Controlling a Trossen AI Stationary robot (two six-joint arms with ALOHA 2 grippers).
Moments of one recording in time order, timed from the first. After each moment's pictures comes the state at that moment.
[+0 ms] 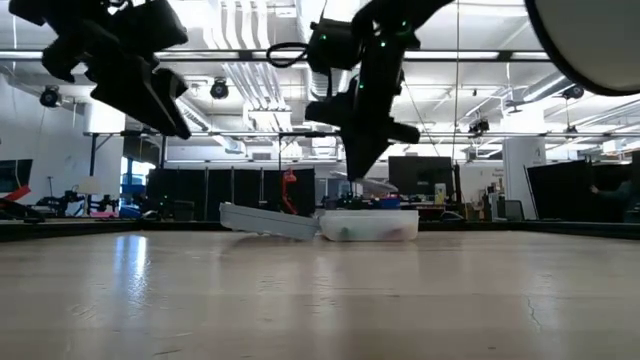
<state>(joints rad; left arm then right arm) -0.19 0.99 0.65 -0.46 -0.26 -0.07 -0.21 1.96 1.58 -0.88 0.21 0.70</state>
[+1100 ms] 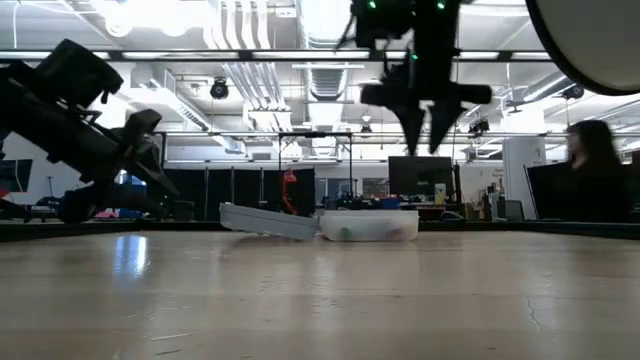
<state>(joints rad) 0.26 0.62 0.04 0.06 -0.15 -1.06 -0.10 1.75 1.43 -1.16 0.41 1.10</state>
